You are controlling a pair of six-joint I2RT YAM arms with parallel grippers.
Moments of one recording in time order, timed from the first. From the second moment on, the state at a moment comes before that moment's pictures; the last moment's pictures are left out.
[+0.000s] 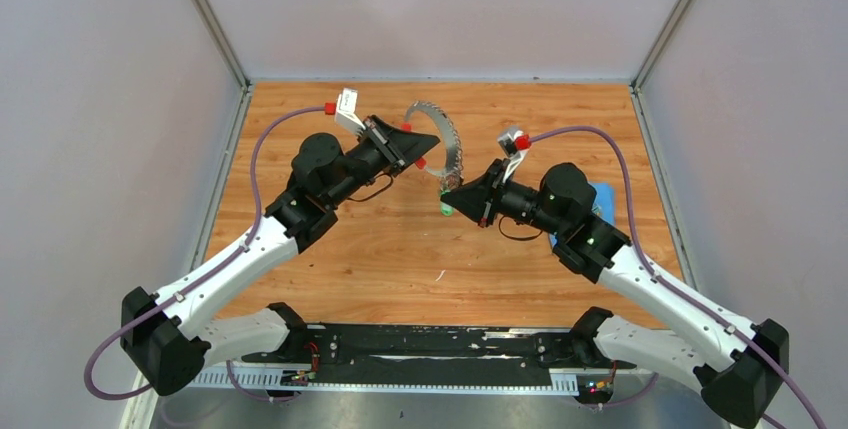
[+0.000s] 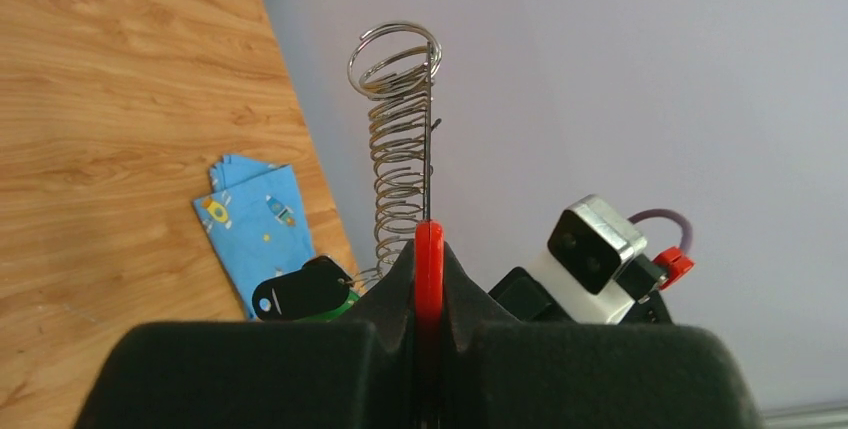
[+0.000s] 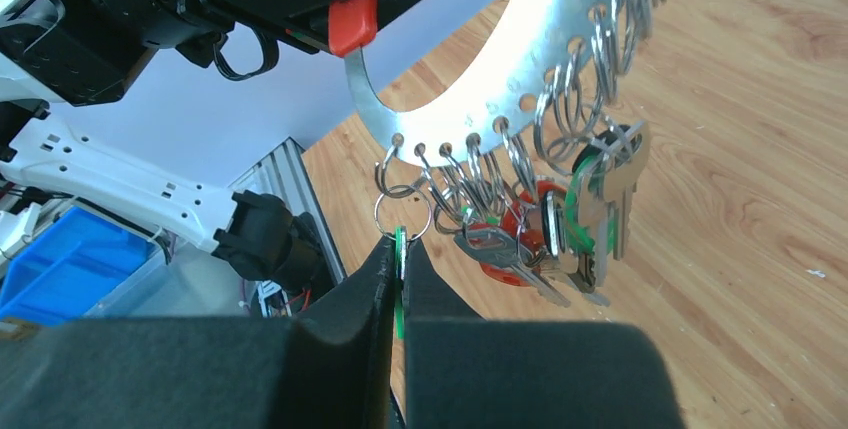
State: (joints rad) left arm -0.68 1.09 0.93 0.24 0.10 -1.14; right arm 0.76 0.91 0.77 0.15 -0.37 0.46
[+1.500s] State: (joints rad) left arm -0.74 1.07 0.93 0.23 0.17 -0.73; right arm 0.76 0.99 1.02 -0.28 -0.35 0.35
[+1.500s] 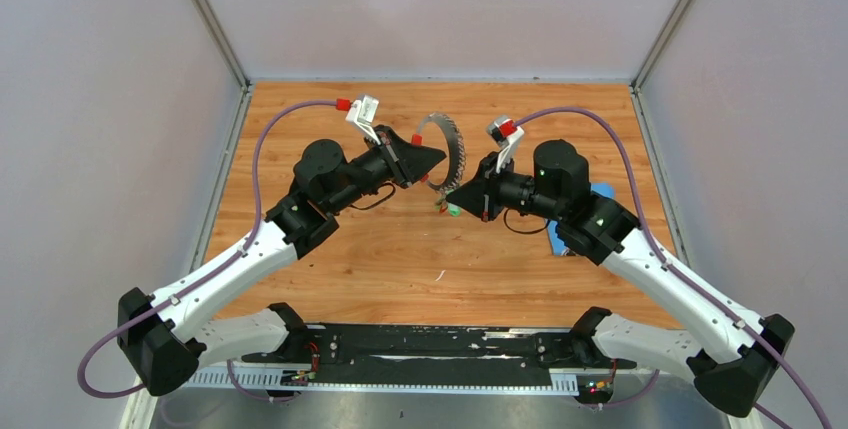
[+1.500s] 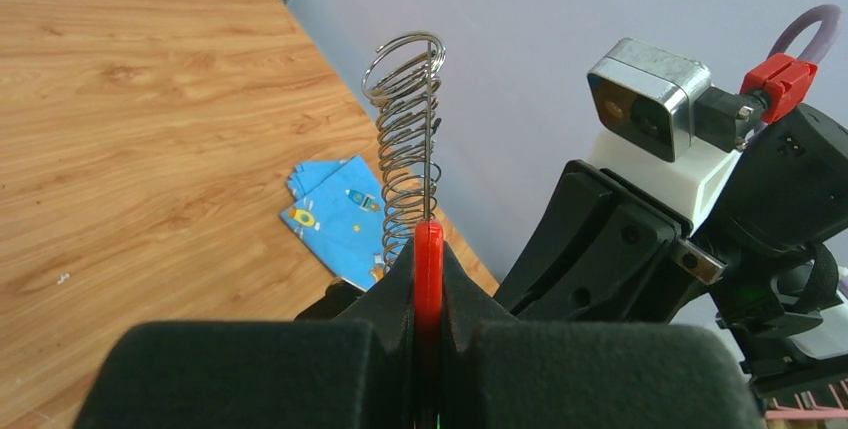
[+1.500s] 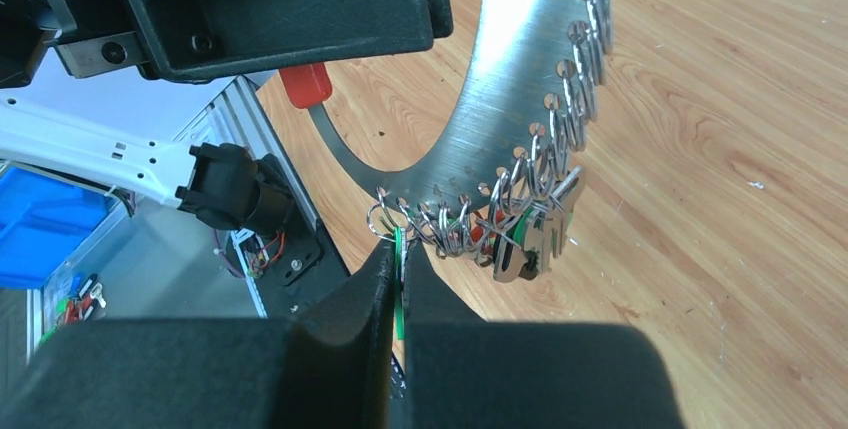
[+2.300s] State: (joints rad) left arm -0.74 1.06 0.92 0.23 0.14 -0.72; right arm 0.76 0.94 1.00 -0.29 -0.33 0.40
